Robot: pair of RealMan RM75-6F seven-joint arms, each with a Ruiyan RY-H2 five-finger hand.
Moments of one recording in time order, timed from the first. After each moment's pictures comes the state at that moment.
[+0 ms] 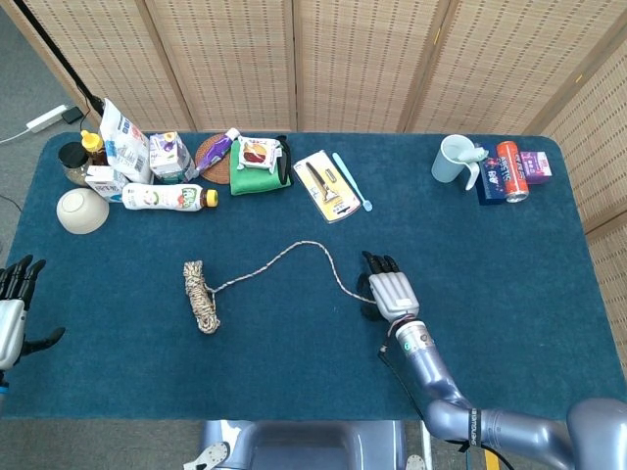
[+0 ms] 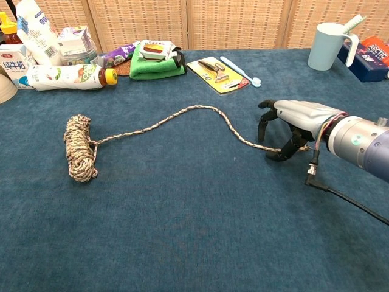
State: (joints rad) left arm -0.12 -1.10 -0.09 -1.69 1.34 1.39 0.10; right arm 0.67 -1.71 0.21 -1.42 -0.92 0.97 -0.44
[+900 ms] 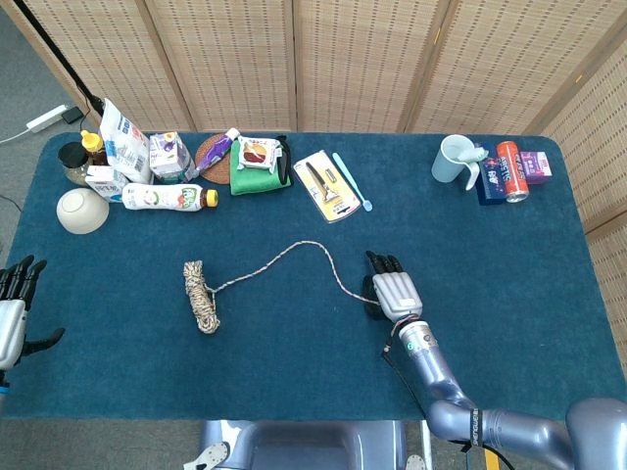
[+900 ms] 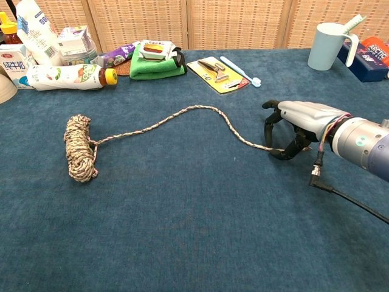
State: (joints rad) left arm -0.12 -1.10 -0.08 -1.69 1.33 1.39 0.10; right arm 0.67 -1.71 0.20 -1.40 -0.93 0.98 -0.41
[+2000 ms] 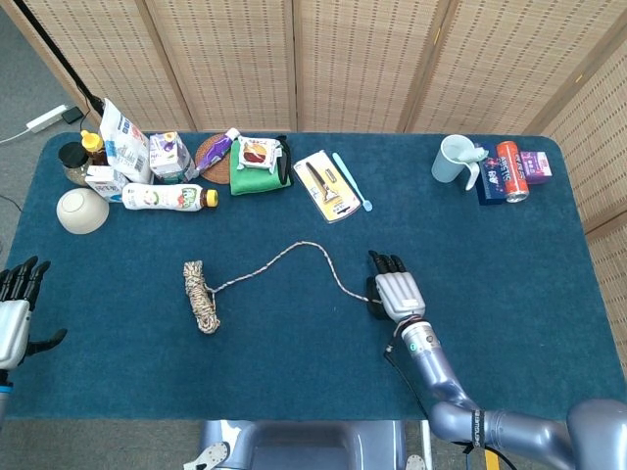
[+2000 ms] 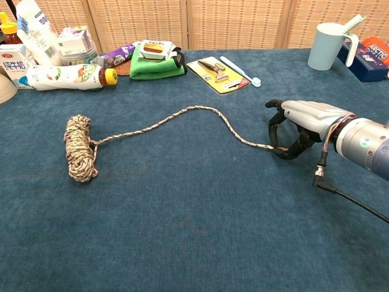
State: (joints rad) left arm -0.13 -1.11 -0.08 -1.68 1.33 1.39 0.11; right arm 0.67 -1.70 0.18 -1.39 -0.95 0.99 -0.40
